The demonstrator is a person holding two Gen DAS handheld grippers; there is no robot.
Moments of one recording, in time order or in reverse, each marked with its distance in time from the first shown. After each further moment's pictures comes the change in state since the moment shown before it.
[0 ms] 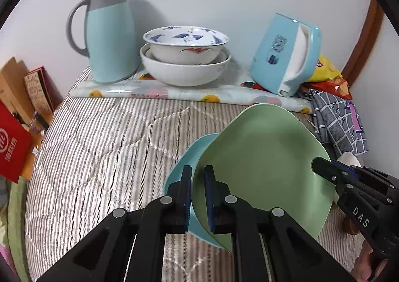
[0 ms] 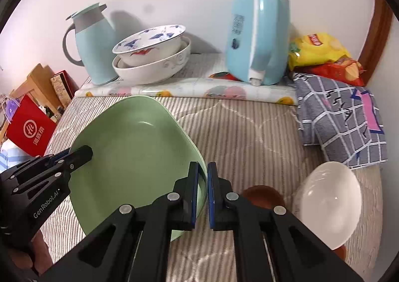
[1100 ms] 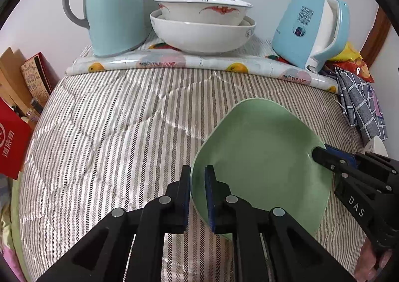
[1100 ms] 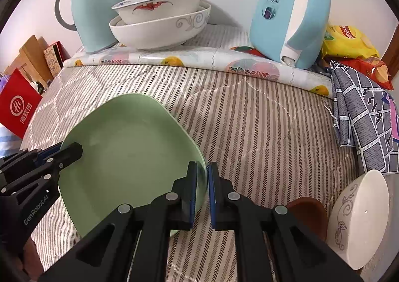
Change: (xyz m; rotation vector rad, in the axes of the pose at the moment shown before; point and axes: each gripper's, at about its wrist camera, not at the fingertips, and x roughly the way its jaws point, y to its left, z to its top) left arm 0.054 0.028 -0.017 0.020 0.098 0.035; right arm 0.074 0.026 -0.005 -0.082 0.098 -0.043
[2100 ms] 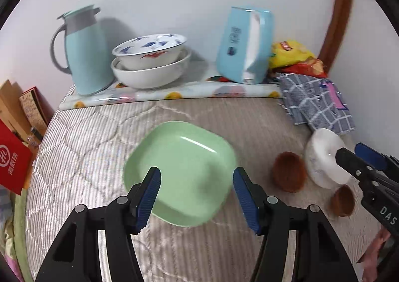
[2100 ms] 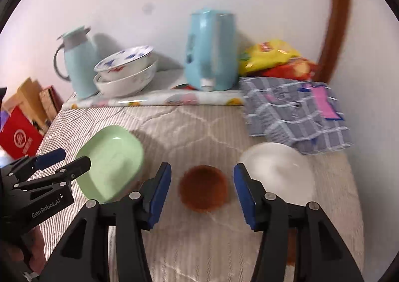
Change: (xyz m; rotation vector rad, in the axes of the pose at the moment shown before) left arm -0.089 -0.100 -0.020 0.104 -0.140 -0.044; right arm -0.141 -0.099 -0.071 0.188 -0.234 -0.080
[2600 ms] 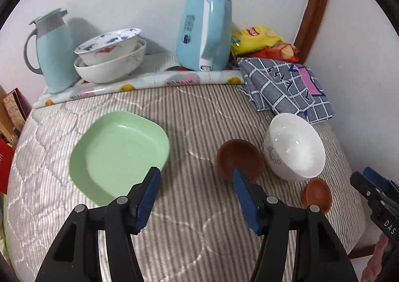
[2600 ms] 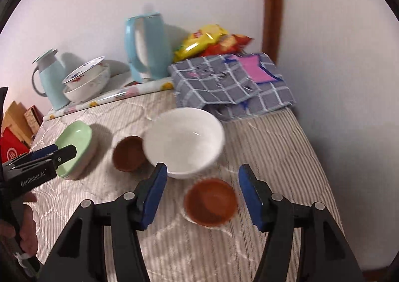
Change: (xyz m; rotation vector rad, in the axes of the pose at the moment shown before) left arm 0.013 -0.069 -0.015 0.021 0.038 -0.074; right arm -0.031 -0.120 -0.058 0.141 0.022 -0.067
